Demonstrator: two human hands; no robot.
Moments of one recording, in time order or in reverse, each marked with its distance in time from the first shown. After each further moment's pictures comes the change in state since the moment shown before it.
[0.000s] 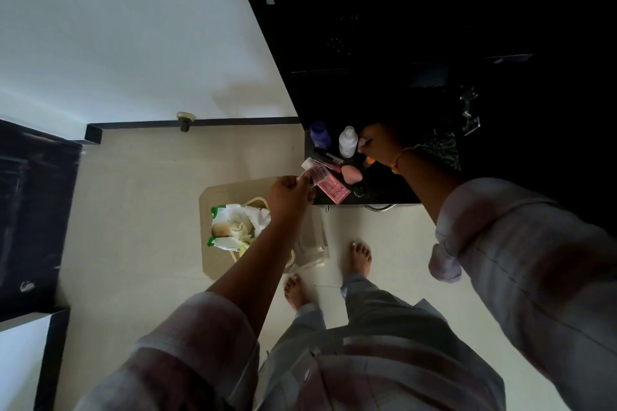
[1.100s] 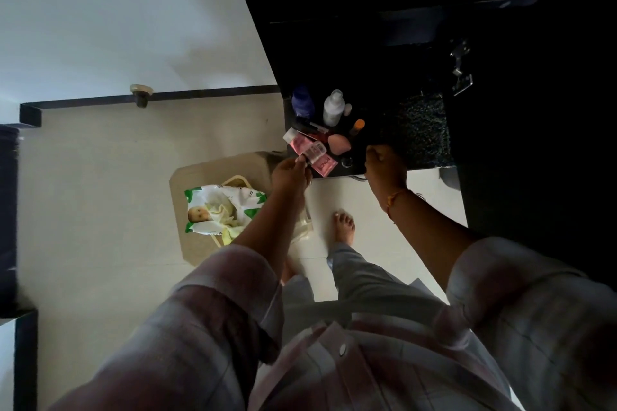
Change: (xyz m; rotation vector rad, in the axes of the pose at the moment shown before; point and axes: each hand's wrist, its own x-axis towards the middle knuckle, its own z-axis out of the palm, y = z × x) left_hand 0.054 -0.062 0.049 -0.371 -0.184 -0.323; right_hand -0.080 0.035 0.097 0.519 0.413 0.468
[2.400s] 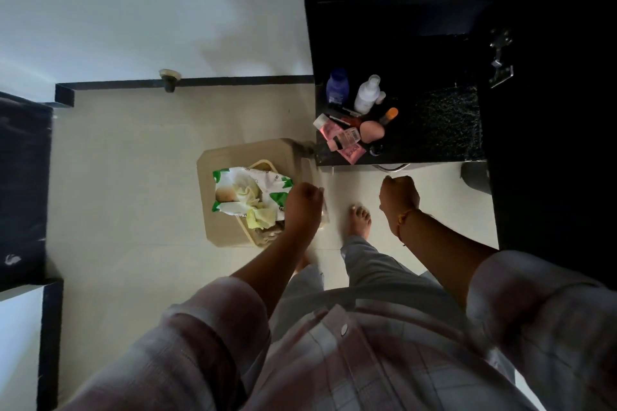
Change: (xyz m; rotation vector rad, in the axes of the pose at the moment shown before) left_hand -0.057 -0.038 -0.076 0.763 0.065 0.315; right_hand -0.070 0.005 0.020 -0.056 -0.084 0.376
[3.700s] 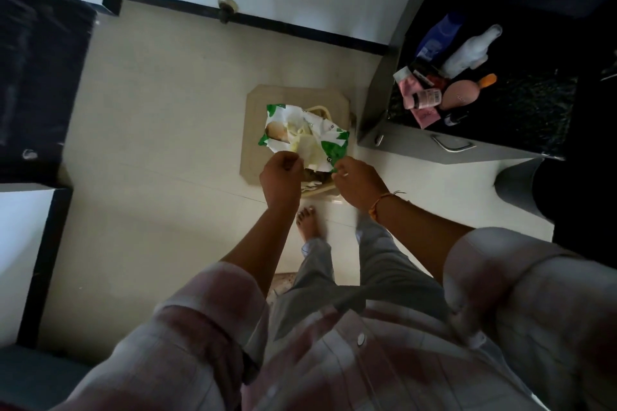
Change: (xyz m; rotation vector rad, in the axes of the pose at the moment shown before) left_hand -0.018 -0.120 -0.093 -0.235 0.401 -0.080; right_hand -0.106 0.001 0.129 -0.594 -0.447 -0.642
